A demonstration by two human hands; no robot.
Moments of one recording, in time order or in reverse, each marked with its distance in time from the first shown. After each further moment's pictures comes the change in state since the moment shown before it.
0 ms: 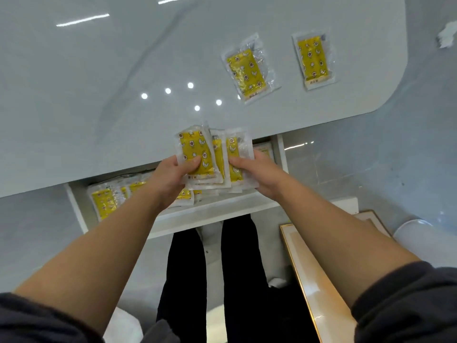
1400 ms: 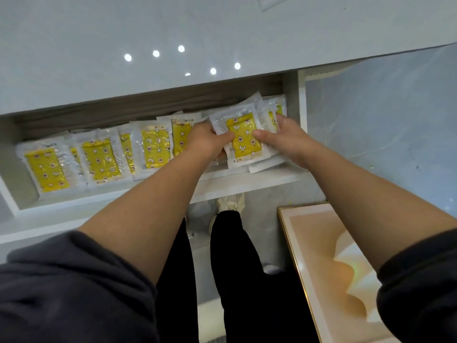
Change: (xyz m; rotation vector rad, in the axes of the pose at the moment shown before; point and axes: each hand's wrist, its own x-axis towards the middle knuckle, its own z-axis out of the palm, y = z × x) left_hand 0.126 -0.110 0.049 0.441 0.223 -0.015; right_hand 0.057 0.070 -0.073 -0.564 0.226 0.026
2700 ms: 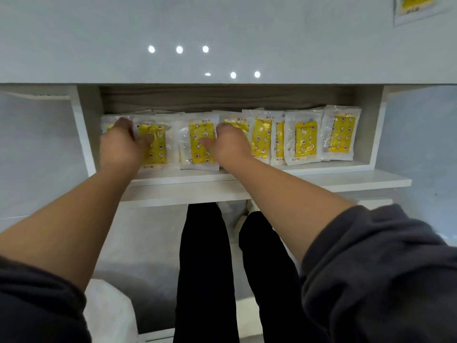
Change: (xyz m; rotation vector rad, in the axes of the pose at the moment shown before) left_hand -0.007 -0.157 -0.252 0.400 0.540 0.028; right_hand 0.026 -0.089 0.264 -0.623 0.118 -0.107
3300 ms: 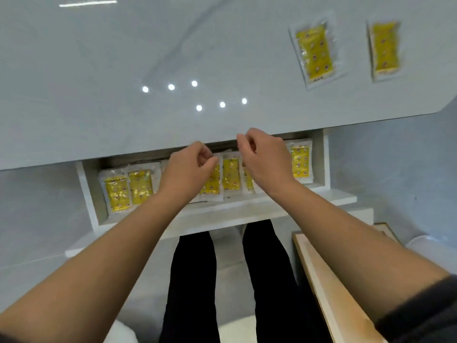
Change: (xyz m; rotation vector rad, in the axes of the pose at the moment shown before) left_hand -0.084 0.173 -0.025 -0.124 -0.260 0.401; right_hand -0.069 0.036 -0.157 0.112 0.403 -0.231
